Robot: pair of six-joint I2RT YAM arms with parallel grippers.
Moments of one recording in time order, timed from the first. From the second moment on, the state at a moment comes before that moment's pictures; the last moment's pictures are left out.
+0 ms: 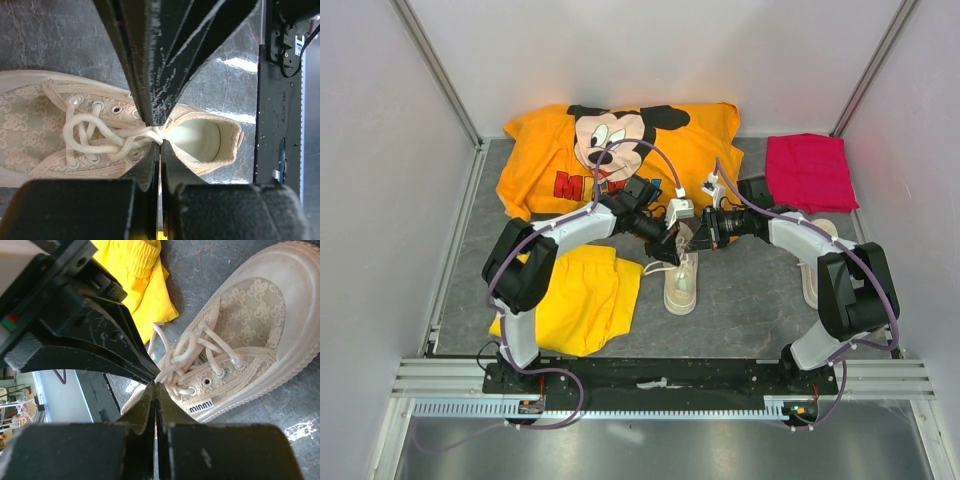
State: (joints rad) left arm -0.65 1.92 1.34 -0.40 0.87 0.34; right arm 0.26 1.61 0.99 -0.29 -0.93 0.13
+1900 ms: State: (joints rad) left arm -0.63 1.88 1.08 0.25 0.97 0.06; right arm 0.28 1.60 0.99 -0.33 -0.89 0.10
